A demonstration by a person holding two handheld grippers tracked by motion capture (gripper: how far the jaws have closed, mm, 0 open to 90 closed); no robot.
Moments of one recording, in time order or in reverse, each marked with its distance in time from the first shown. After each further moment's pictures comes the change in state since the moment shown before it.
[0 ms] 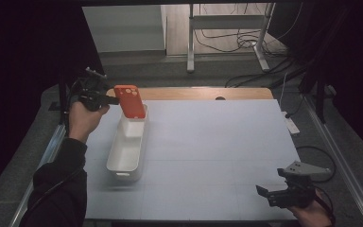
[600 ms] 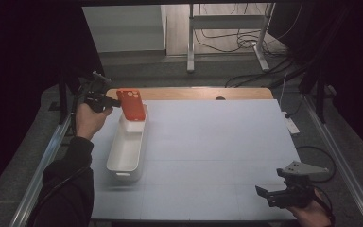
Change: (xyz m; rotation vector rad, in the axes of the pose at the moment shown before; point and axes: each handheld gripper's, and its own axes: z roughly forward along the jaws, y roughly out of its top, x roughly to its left) left arm 0.011 -0.001 0.031 0.040 0.029 -0.036; right arm 0.001 0.000 0.002 0.013 0.004 -0.011
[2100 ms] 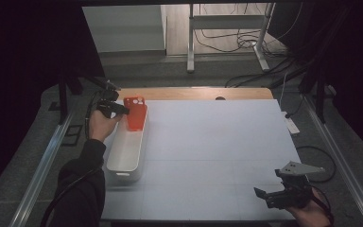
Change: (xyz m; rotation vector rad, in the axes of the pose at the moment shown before) left arm 0.000 -0.006 0.056 0.060 0.049 -0.022; right arm 0.003 0.001 0.003 0.031 0.005 -0.031
